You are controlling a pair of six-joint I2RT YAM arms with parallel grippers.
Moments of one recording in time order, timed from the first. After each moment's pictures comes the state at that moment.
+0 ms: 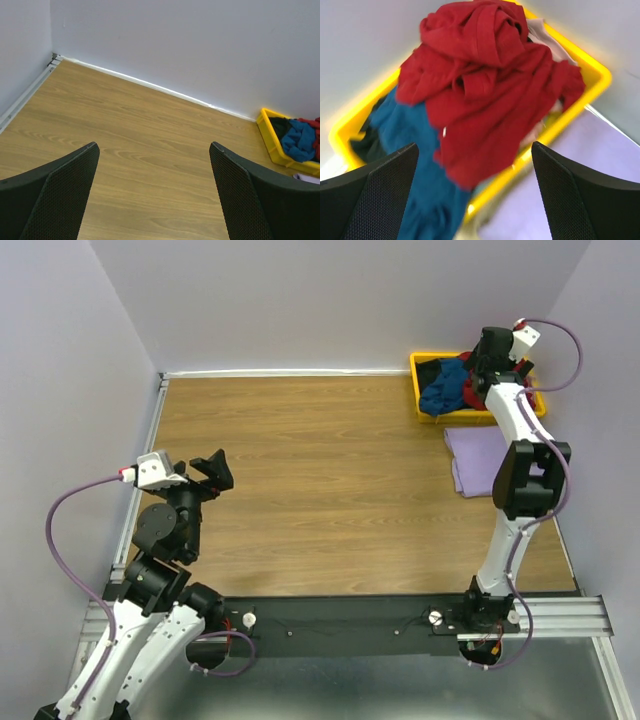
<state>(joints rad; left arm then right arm) -0.48 0.40 0.66 -0.17 -0.55 -0.32 -0.02 2.01 1.80 -0.26 0.55 0.44</state>
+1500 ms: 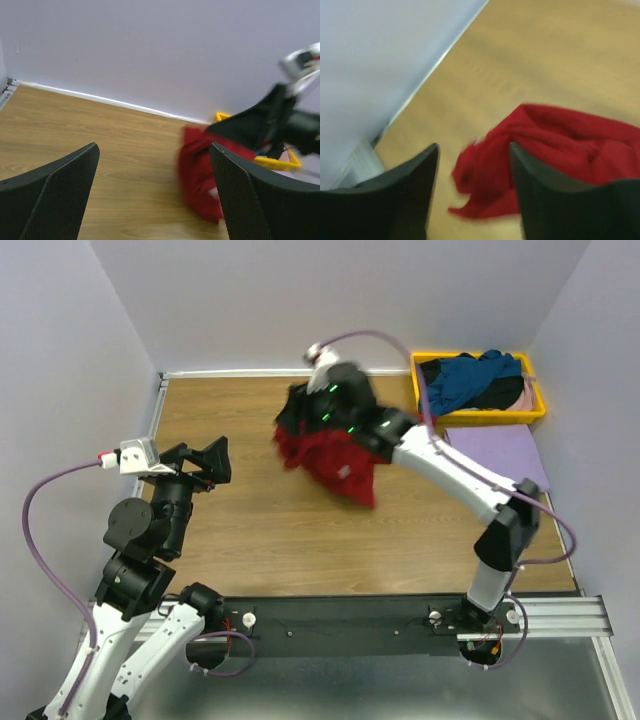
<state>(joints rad) -0.48 0.48 0.89 -0.23 -0.39 -0.34 0.77 1.76 1.77 -0.30 -0.06 0.37</state>
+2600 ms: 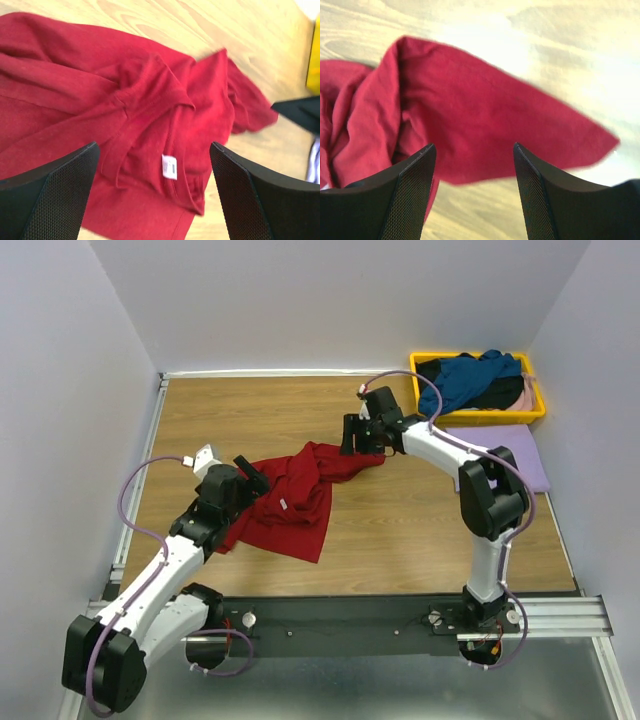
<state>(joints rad) -0.39 0.88 0.55 -0.22 -0.27 -0.84 0.50 1.95 1.45 -0.34 -0.12 0.36</state>
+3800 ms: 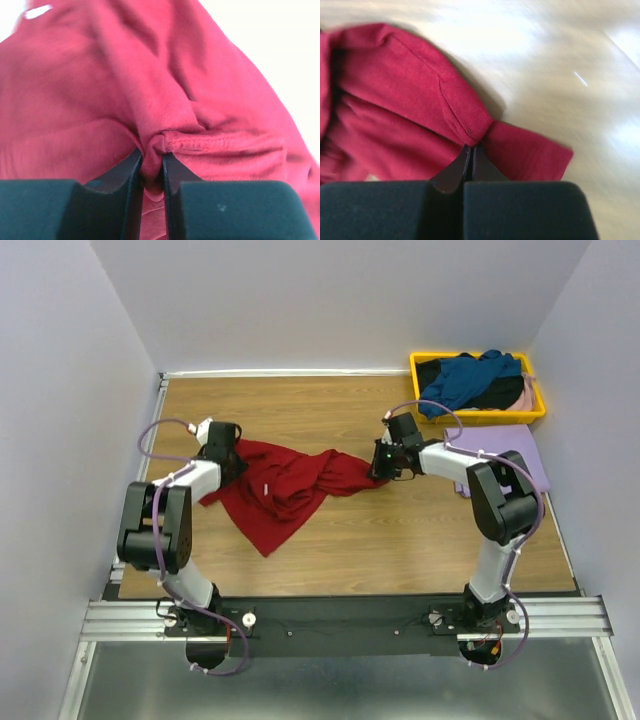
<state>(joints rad) -0.11 1.61 0.84 -0.09 -0.19 -0.70 0.41 1.92 1.17 -0.18 -0.21 0.45</state>
